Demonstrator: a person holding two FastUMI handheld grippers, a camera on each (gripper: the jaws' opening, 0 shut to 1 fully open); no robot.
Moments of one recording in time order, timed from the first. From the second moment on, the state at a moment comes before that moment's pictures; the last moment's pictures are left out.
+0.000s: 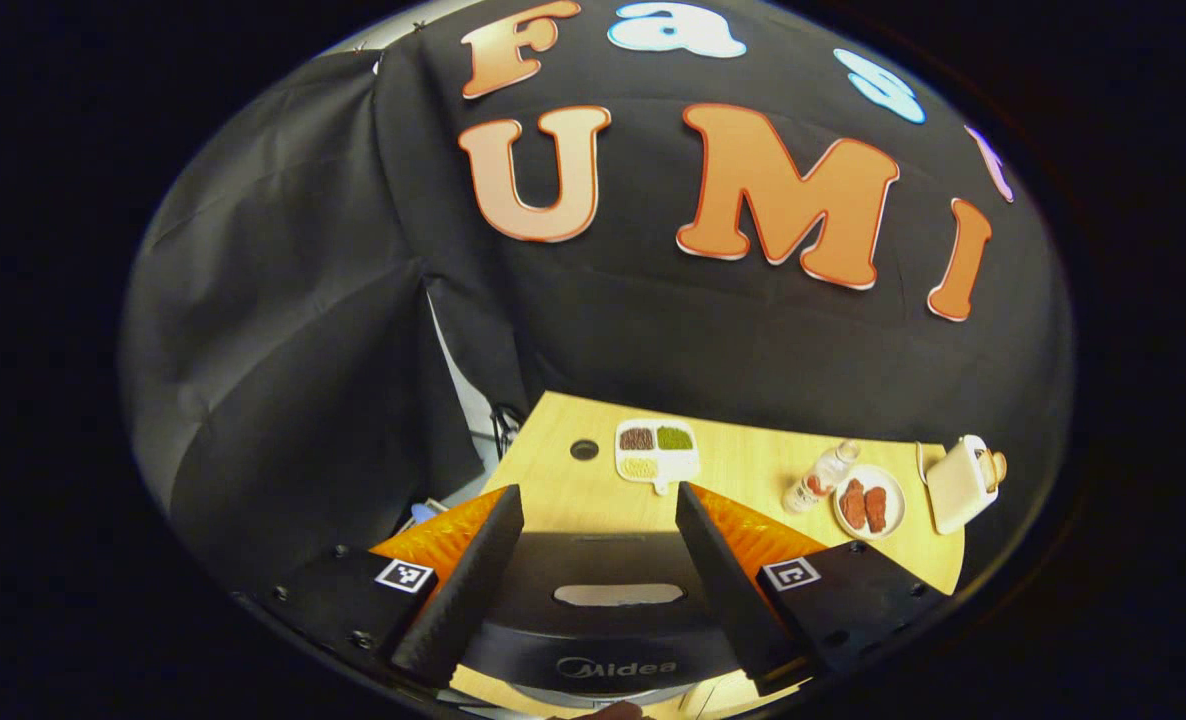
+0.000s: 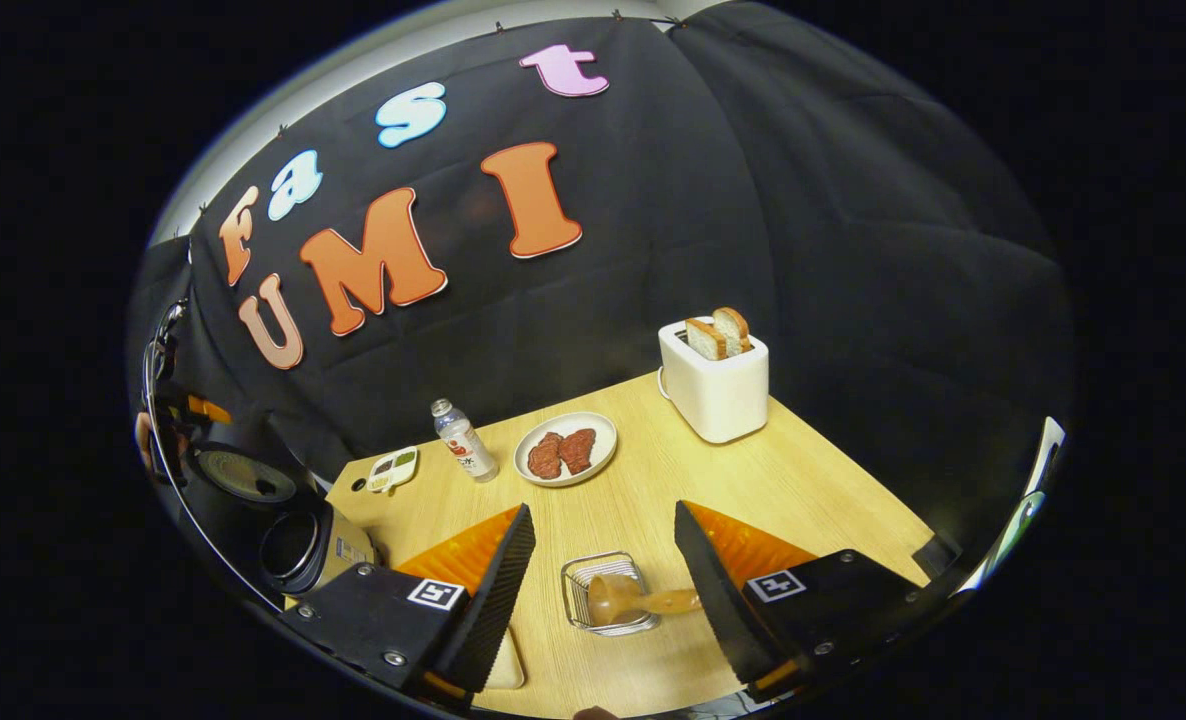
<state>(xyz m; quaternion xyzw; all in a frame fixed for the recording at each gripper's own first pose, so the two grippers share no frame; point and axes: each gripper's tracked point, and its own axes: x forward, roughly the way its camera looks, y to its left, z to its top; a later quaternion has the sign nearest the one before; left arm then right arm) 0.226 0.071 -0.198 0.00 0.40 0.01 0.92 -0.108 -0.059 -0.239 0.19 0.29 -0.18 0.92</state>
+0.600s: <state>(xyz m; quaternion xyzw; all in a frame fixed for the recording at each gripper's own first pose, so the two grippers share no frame) 0.100 0.068 -0.300 0.01 0.61 0.00 0.80 -0.067 -0.024 -0.236 0.18 0.29 -0.12 0.93</state>
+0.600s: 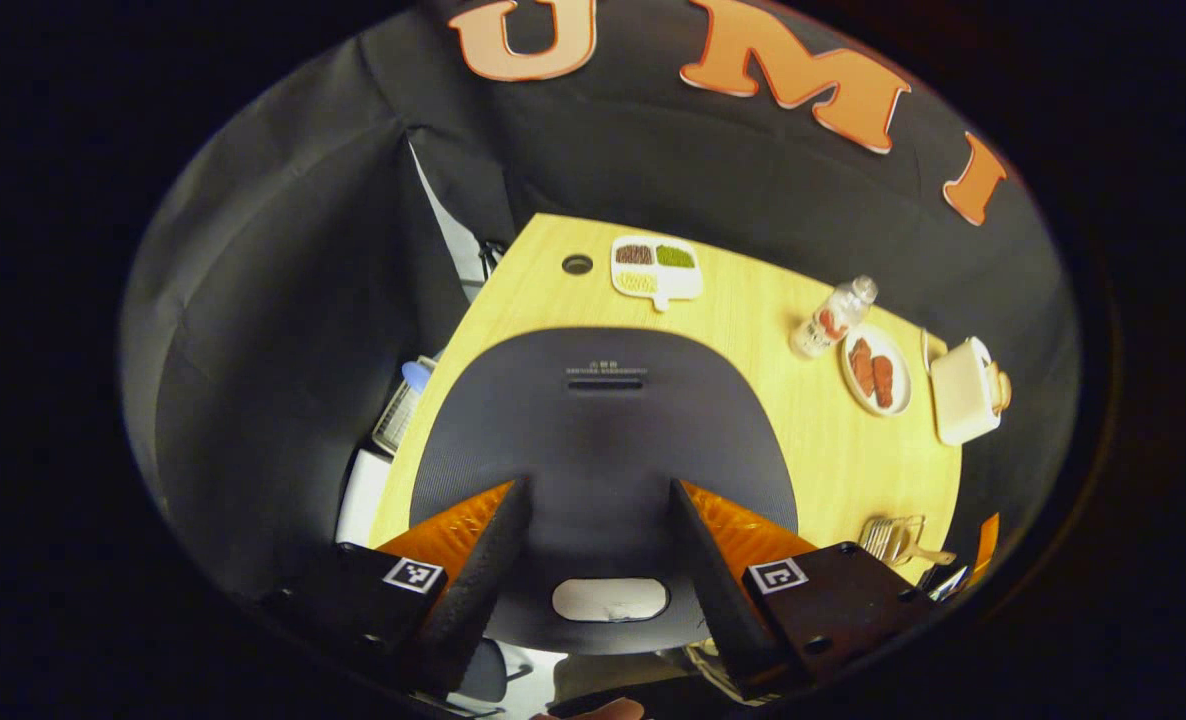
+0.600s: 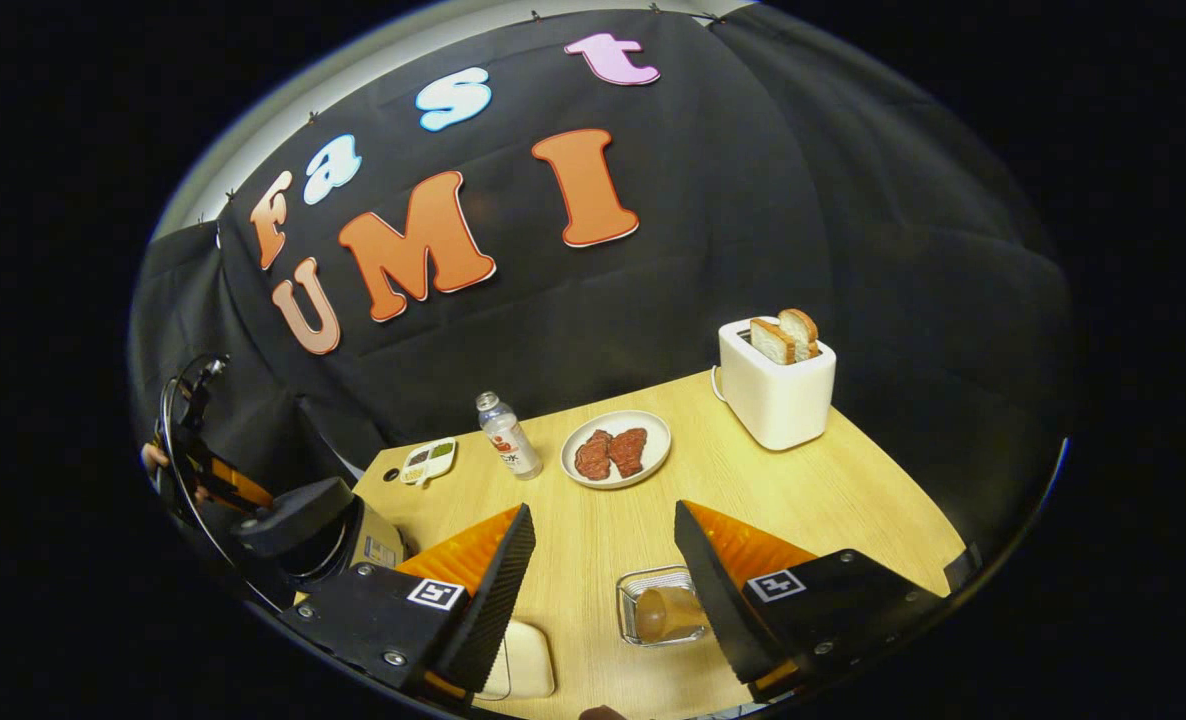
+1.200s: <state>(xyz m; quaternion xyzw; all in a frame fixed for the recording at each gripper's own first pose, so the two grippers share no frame) 0.090 0.059 -0.331 0.00 0.57 0.02 0.82 -0.058 0.004 -0.232 0.15 0.30 -0.09 0.94</state>
